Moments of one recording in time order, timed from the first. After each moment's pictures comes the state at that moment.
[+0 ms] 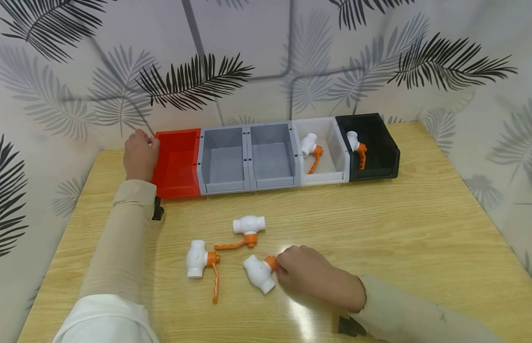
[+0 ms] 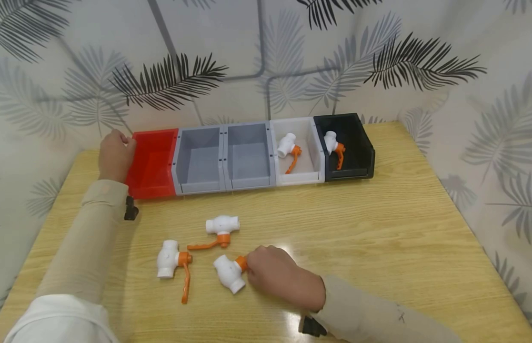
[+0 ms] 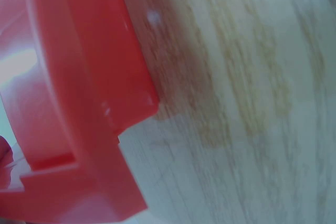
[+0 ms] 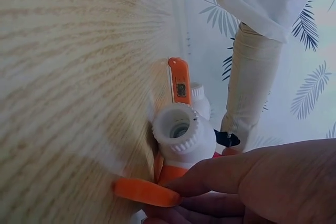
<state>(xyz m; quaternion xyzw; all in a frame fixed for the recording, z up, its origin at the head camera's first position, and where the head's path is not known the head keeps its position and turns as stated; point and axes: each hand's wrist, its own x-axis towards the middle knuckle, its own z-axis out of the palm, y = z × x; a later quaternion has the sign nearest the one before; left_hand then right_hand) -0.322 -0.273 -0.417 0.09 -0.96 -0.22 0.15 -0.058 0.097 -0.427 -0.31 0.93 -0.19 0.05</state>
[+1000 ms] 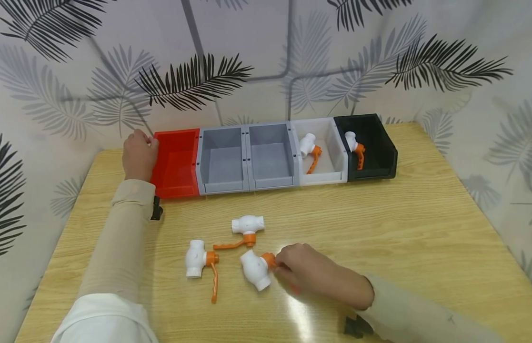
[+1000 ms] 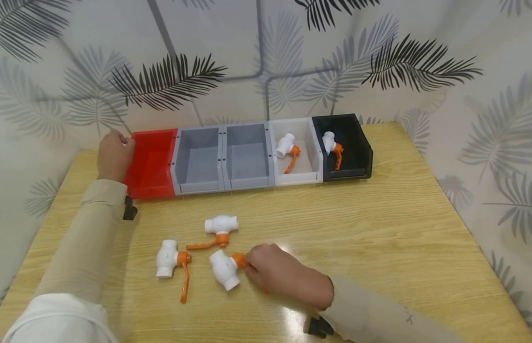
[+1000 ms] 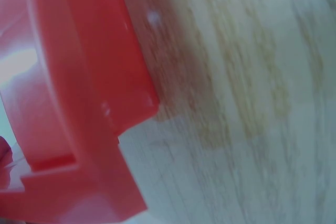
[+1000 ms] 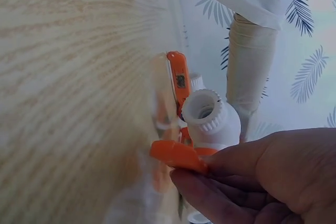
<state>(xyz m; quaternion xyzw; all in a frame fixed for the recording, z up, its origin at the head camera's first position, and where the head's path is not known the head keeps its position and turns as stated) -0.319 -0.271 -0.417 0.08 -0.96 -0.23 0.16 -0.064 0.108 -0.427 -0.35 0.89 -0.26 0.09</state>
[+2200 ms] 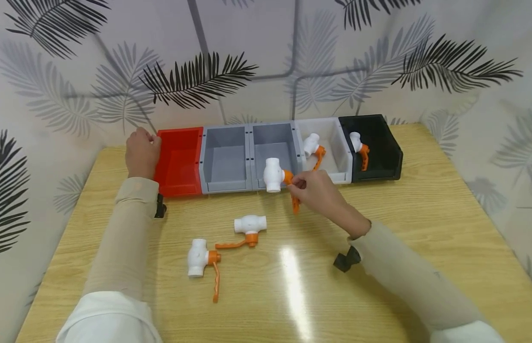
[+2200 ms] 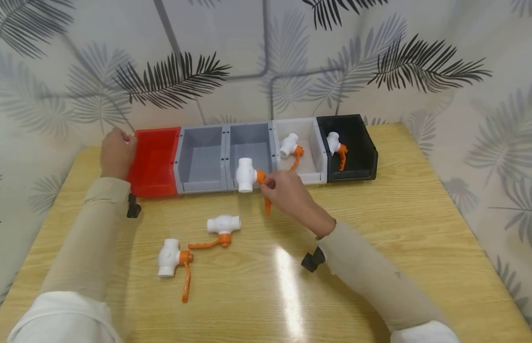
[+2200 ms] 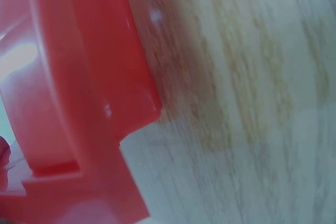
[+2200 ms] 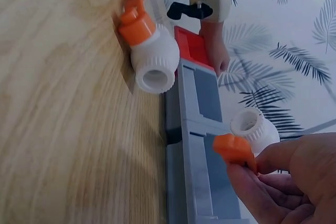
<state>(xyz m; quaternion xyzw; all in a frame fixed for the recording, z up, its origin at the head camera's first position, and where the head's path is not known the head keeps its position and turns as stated) -0.322 -0.273 -0.415 0.10 -0.96 -0.23 0.15 -0.181 0.135 -0.400 -0.18 0.92 -0.35 -0.02</state>
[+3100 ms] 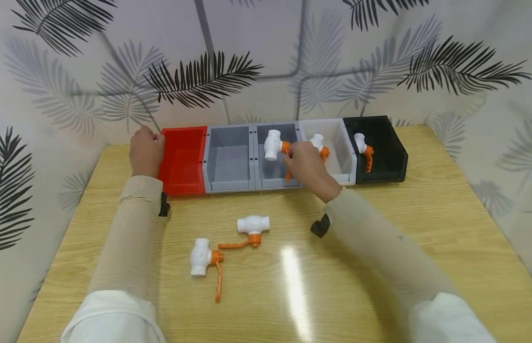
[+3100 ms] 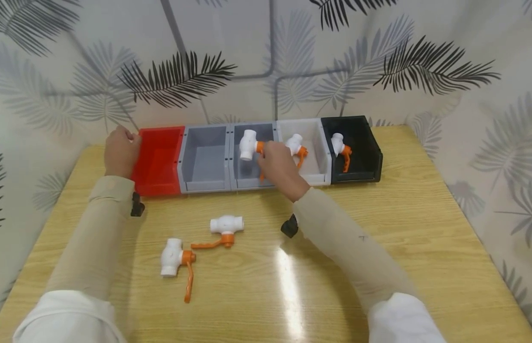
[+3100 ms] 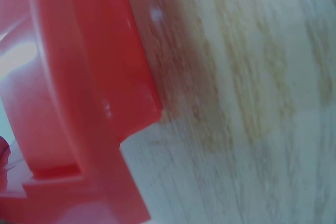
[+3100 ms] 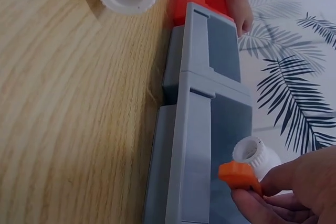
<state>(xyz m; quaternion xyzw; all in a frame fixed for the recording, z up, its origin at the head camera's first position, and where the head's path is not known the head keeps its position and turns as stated) -0.328 -0.275 -0.416 0.13 -0.96 -0.22 0.13 -0.250 0.104 -0.394 -0.11 0.96 -0.25 -0.06</state>
